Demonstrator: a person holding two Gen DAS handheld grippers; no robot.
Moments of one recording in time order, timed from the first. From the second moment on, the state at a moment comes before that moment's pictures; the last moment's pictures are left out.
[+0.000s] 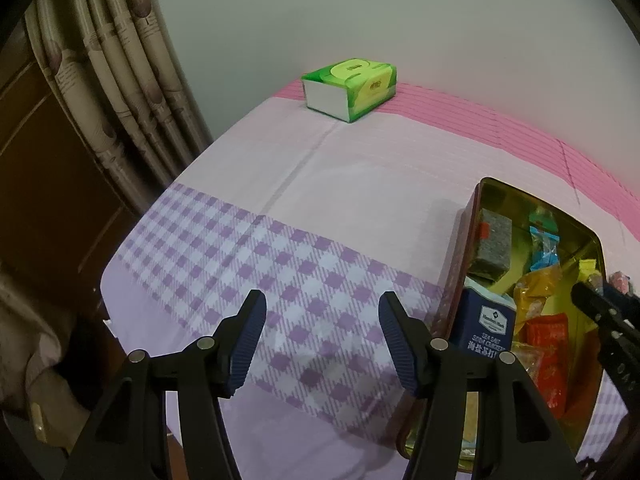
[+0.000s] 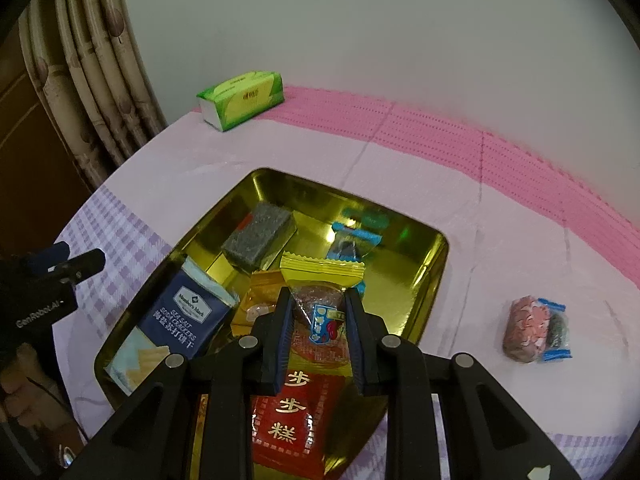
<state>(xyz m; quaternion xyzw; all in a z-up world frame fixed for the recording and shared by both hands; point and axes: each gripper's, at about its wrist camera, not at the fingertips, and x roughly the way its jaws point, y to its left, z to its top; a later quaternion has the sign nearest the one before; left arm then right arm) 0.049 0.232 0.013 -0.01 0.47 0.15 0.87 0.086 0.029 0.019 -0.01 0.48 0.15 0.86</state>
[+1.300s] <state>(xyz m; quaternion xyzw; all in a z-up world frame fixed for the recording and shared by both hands) 0.047 0.233 0.013 -0.01 0.48 0.15 0.87 0.082 -0.117 0.036 0.03 0.47 0.03 0.88</state>
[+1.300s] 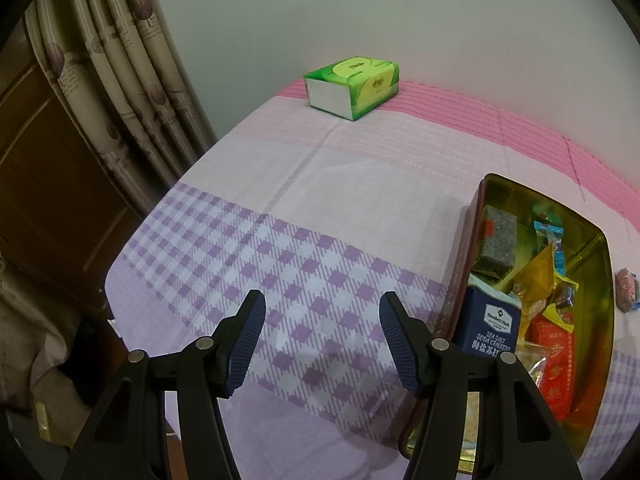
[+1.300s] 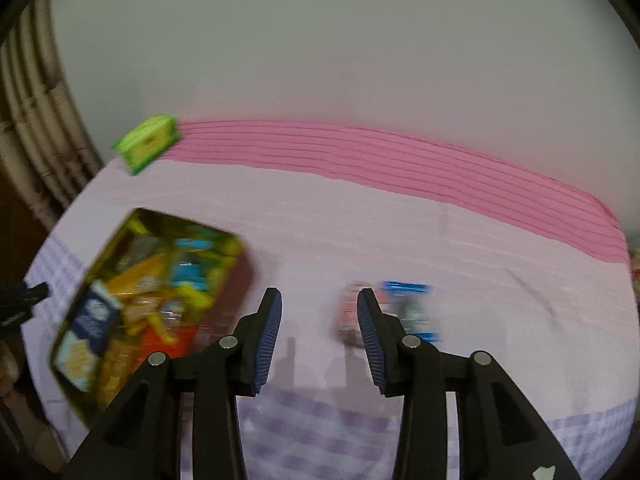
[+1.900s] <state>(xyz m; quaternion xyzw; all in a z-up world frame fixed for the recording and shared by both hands) 0.045 0.238 0.020 0.00 0.44 0.16 0.88 0.113 -0.170 -0.031 0.05 0.52 0.00 0.85</state>
